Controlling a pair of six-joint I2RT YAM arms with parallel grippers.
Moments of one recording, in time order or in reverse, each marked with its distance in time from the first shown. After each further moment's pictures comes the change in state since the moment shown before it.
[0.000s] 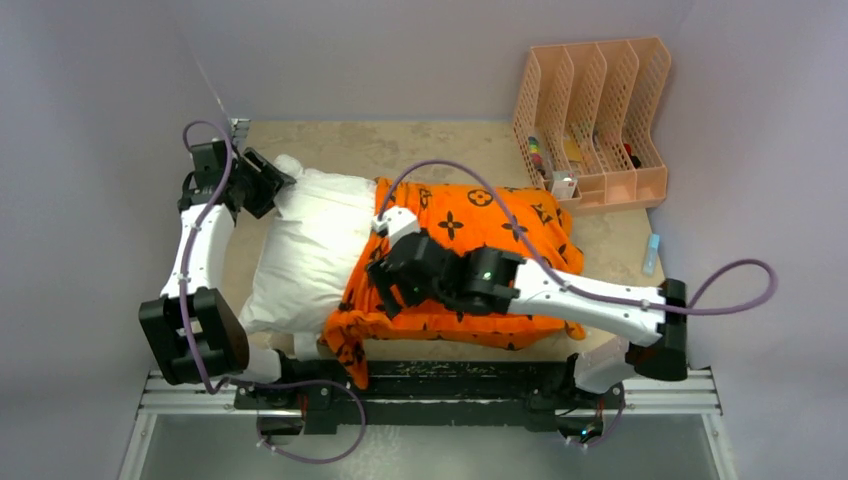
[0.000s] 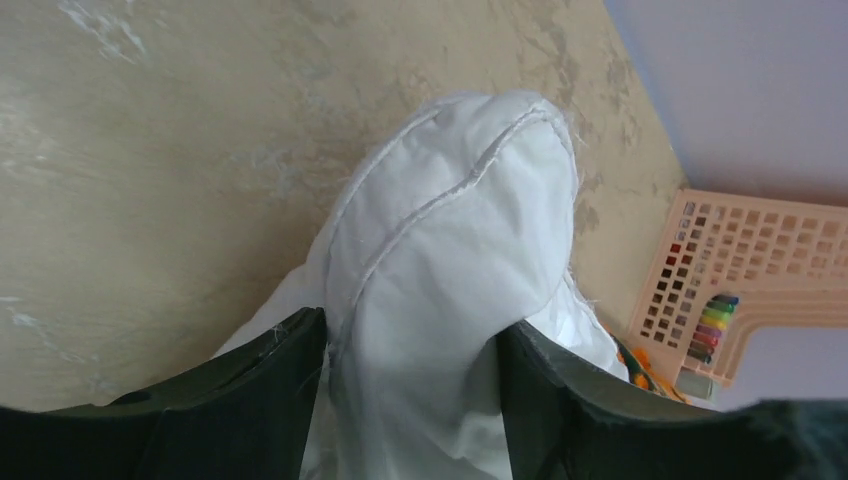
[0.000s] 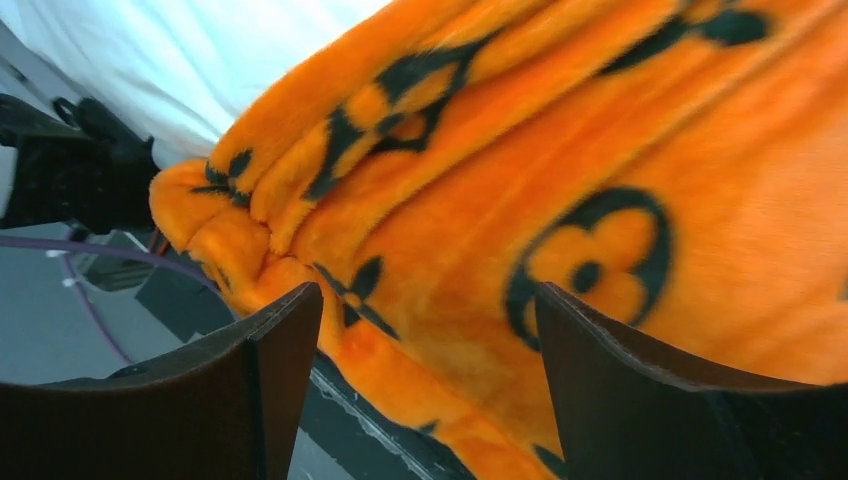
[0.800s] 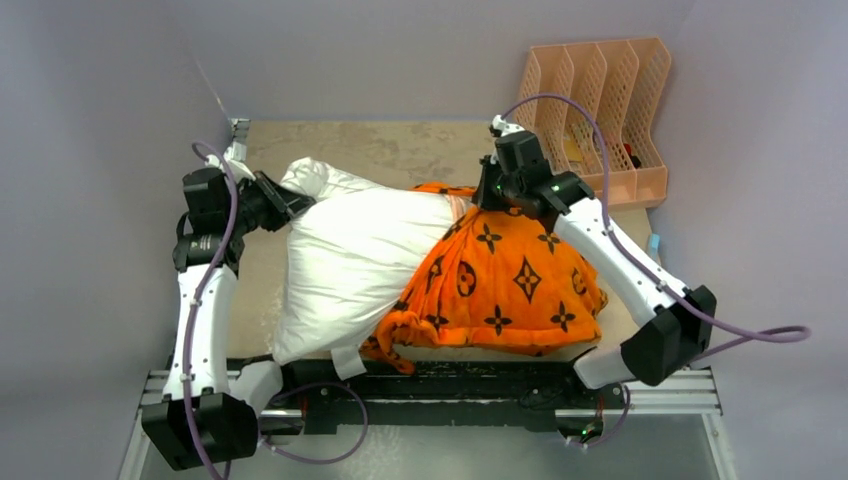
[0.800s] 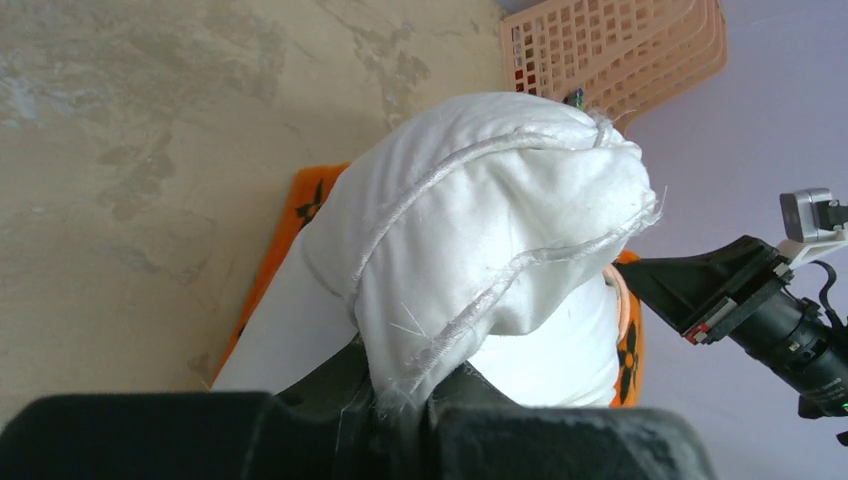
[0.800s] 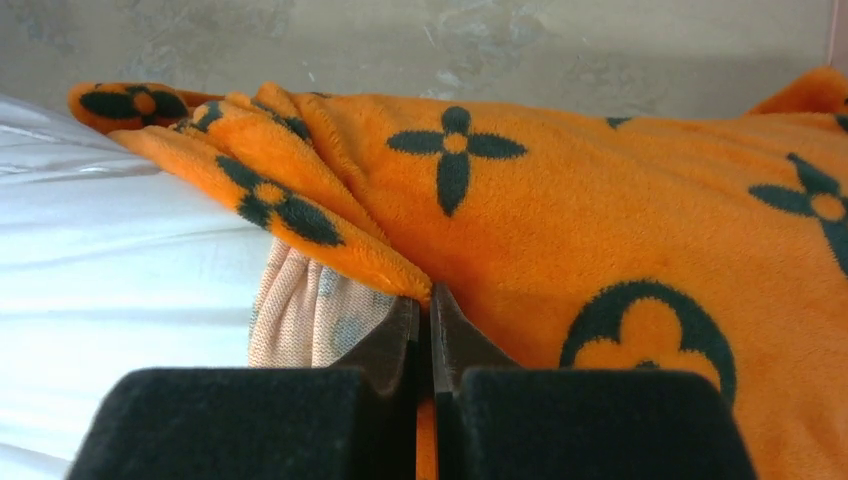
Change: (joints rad) left arm -0.029 -0.401 -0.161 0.018 0.278 0.080; right arm -0.693 0.034 -0.023 0.069 -0.201 -0.020
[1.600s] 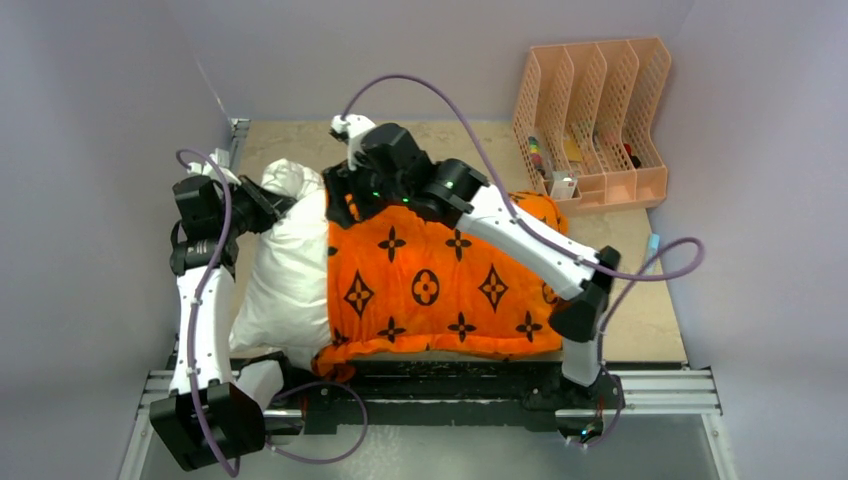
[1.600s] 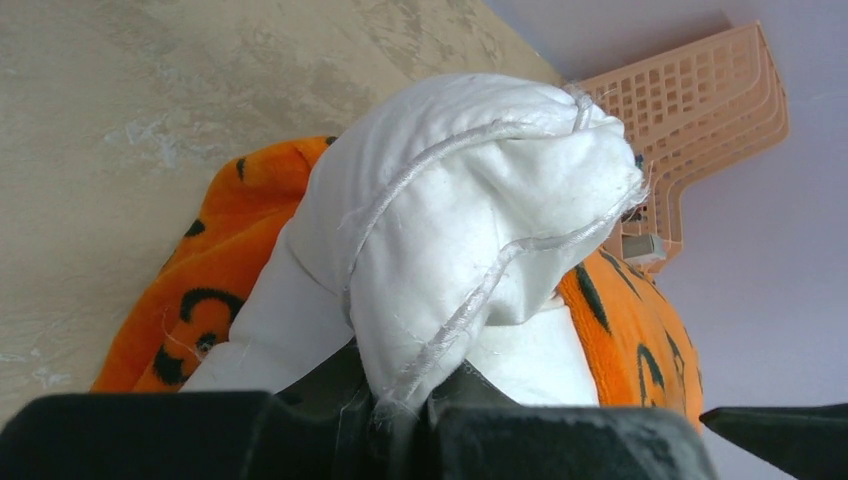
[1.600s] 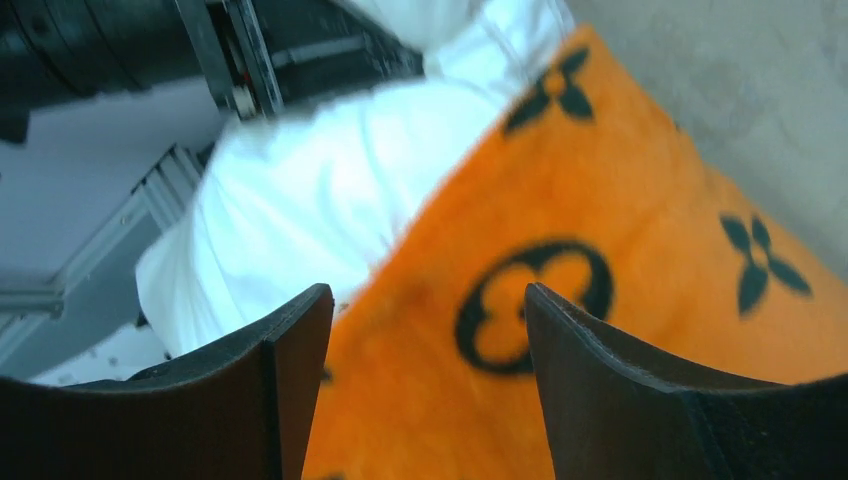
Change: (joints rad) left arm 0.074 0.008 -0.076 0.084 -0.021 0.028; right arm 0.459 0.381 0.617 -0.043 -0.159 -0.118
